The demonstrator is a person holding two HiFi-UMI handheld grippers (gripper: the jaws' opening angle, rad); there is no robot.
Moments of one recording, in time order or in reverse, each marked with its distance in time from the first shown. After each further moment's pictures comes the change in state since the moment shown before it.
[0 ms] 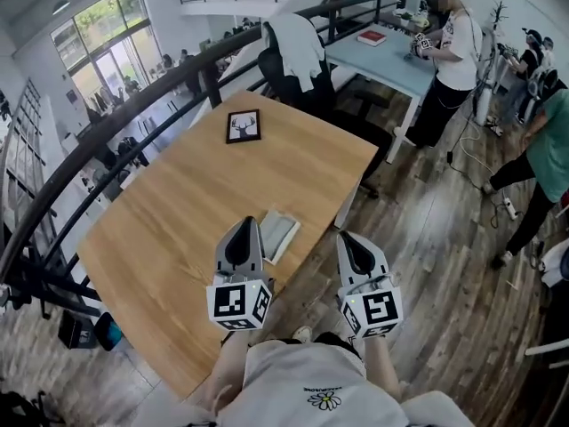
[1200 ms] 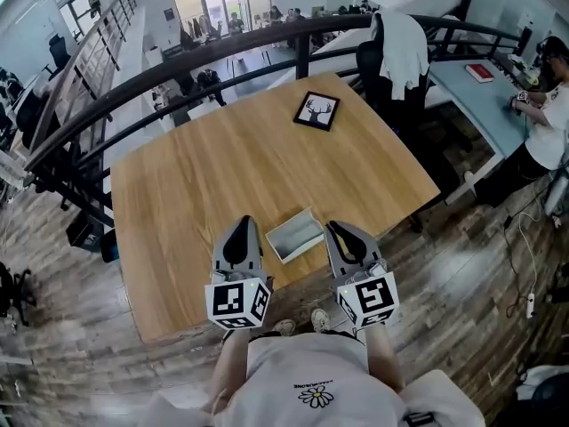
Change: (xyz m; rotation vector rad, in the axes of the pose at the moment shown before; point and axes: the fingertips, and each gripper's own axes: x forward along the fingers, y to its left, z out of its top) left arm -0.020 0.047 -0.019 0.001 0.013 0.502; right arm 0.110 0.037 -0.022 -0.022 0.052 0.598
